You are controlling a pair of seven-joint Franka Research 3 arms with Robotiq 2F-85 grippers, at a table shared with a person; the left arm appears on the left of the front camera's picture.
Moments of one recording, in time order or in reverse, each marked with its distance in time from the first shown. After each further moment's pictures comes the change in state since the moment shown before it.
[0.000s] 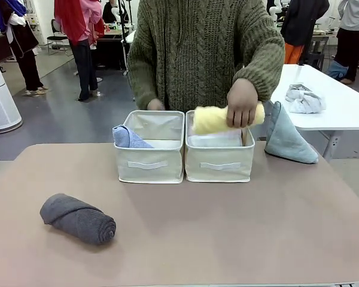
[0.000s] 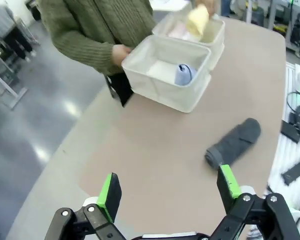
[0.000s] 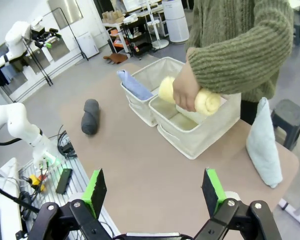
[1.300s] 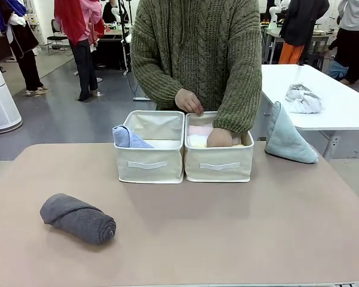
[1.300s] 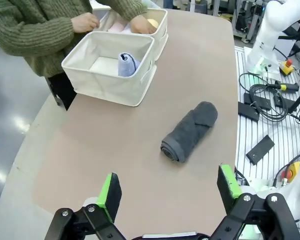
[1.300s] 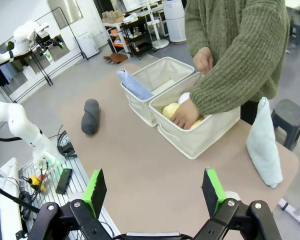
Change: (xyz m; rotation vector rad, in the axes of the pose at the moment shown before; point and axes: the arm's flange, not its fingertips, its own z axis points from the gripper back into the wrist) left arm -0.025 0.010 -0.035 -0.323 0.049 -0.021; right arm 0.000 0.000 0.000 0.000 0.000 0.000
